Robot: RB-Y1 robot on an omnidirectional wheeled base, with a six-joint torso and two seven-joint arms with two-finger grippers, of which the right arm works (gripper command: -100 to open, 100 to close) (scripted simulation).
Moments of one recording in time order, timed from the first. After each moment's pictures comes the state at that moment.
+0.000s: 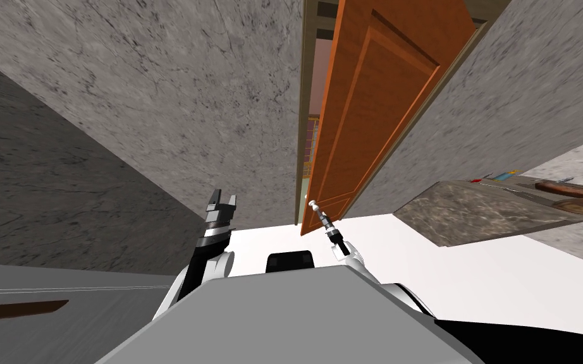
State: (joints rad) arm -0.04 -0.26 -0.03 -0.71 0.19 -0.93 0.45
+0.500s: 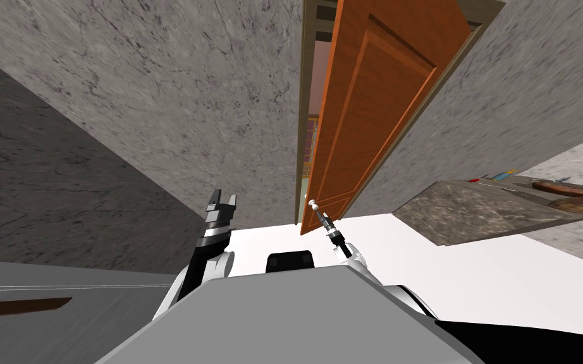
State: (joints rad) arm -0.03 -0.28 -0.04 -0.69 0.23 -0.96 0.58
